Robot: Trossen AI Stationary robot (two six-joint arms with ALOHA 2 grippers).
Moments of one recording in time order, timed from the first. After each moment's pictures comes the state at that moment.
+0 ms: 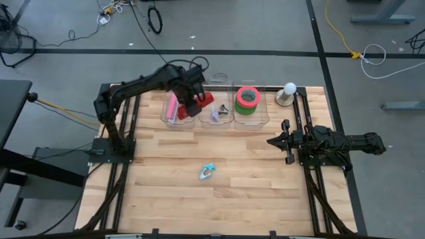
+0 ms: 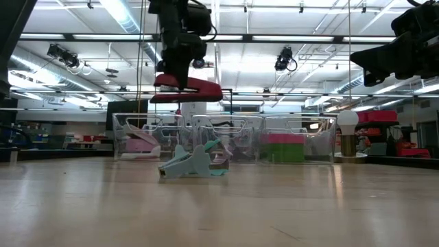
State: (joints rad) left arm 0.47 1.79 1.72 -1.24 0.03 -0.08; right arm 0.04 0.00 0.02 0.01 0.01 -0.04
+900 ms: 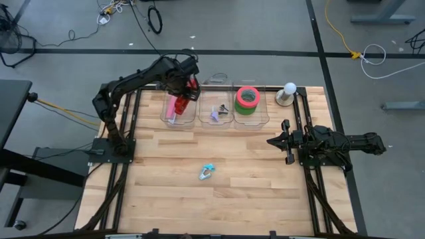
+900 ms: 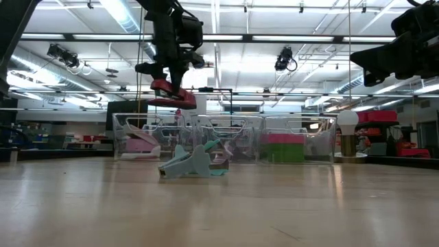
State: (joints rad) left arm 0.59 1.79 1.71 -1.27 -0.06 -0.58; right arm 0.04 0.00 0.02 0.01 0.01 -0.04
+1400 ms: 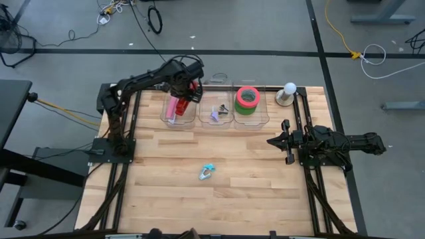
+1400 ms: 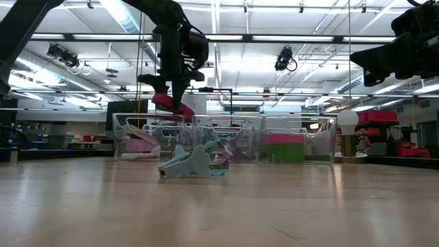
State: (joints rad) left arm 0.59 1.89 1.71 -1.26 -0.12 -0.63; right arm 0.04 0.00 0.02 0.01 0.01 -0.04
